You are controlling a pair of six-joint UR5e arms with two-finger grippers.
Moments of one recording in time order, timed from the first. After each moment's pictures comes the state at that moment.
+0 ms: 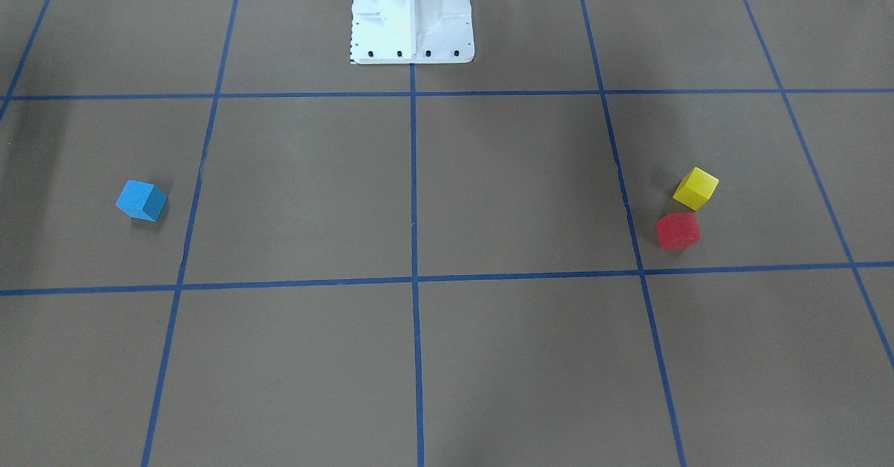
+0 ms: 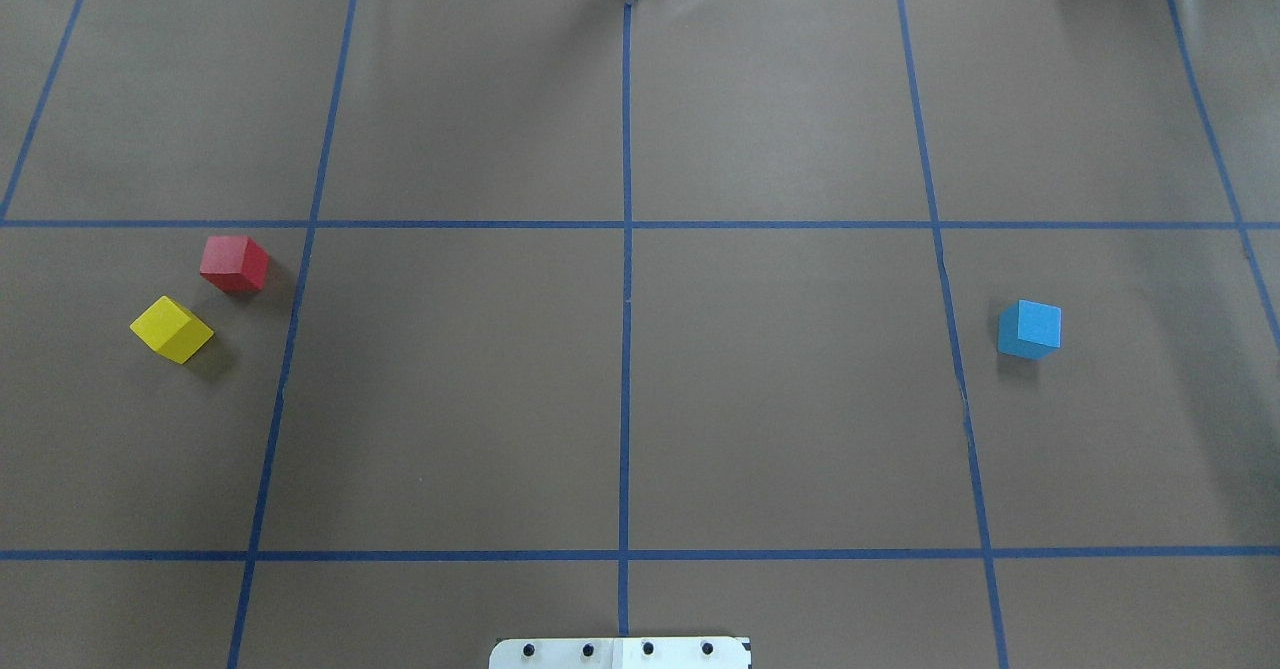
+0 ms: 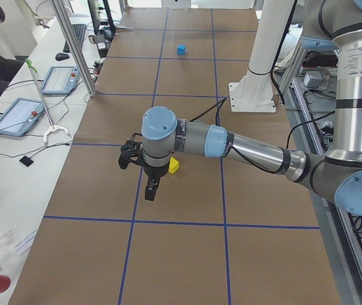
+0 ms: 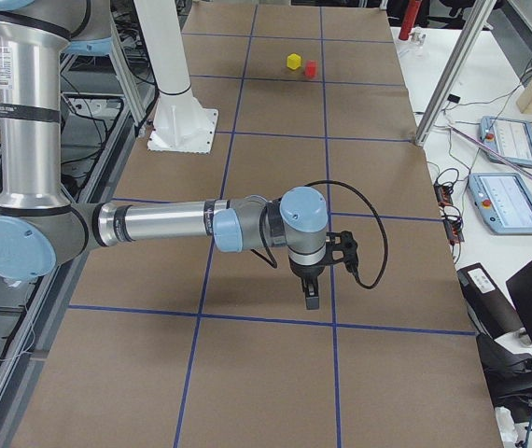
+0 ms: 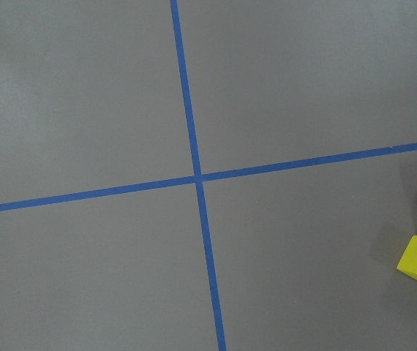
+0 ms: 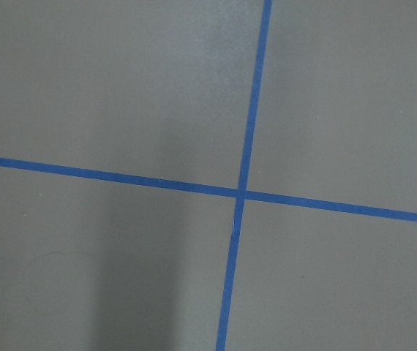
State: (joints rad) left arm -1.65 -1.52 -1.91 -1.42 -2.35 0.10; right arm 1.59 -1.63 1.75 -1.51 2.32 0.00
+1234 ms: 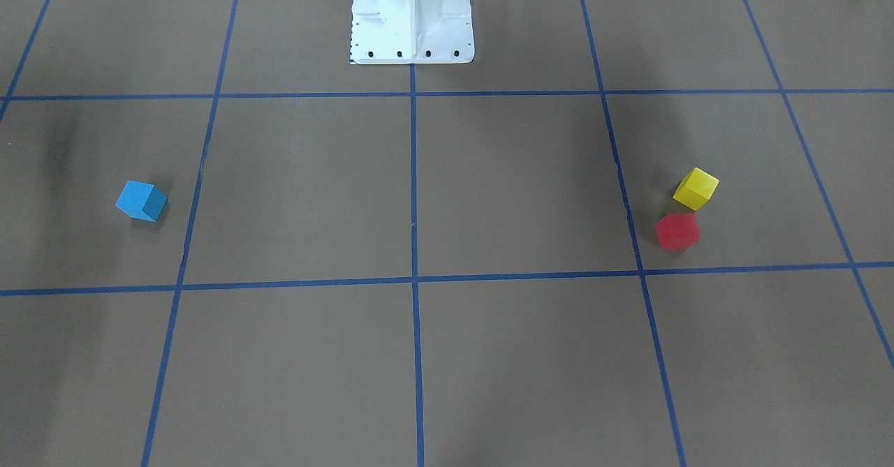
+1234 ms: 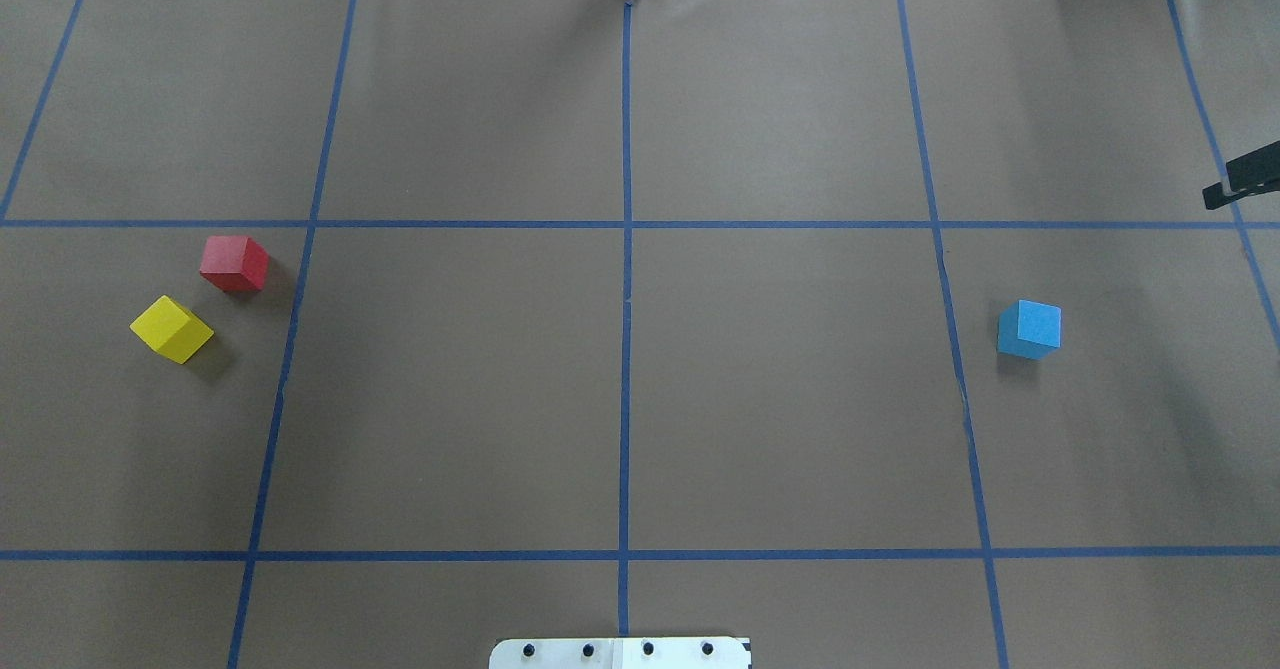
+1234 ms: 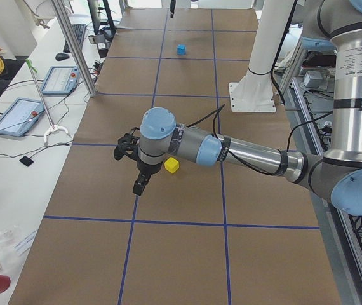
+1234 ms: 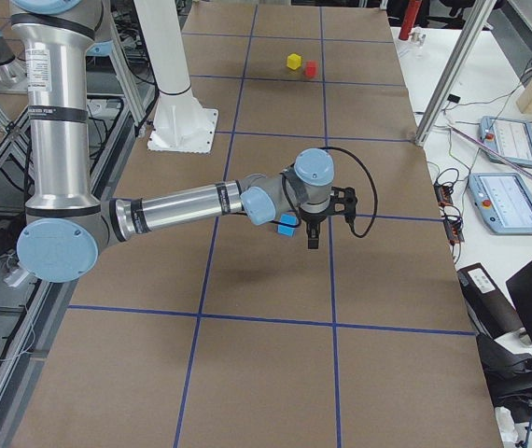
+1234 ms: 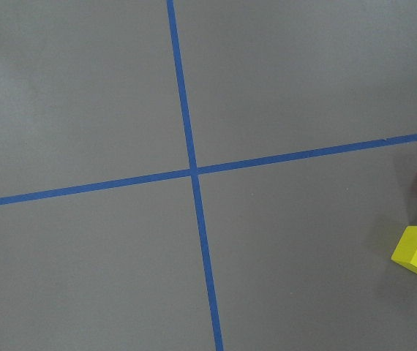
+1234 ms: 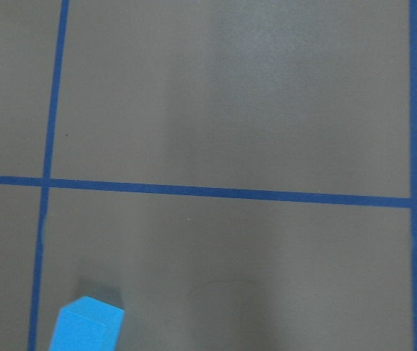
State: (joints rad) left arm -1.61 -1.52 -1.84 -1.69 -2.36 0.10; right arm 1.26 -1.58 1.81 -1.25 2.38 0.66
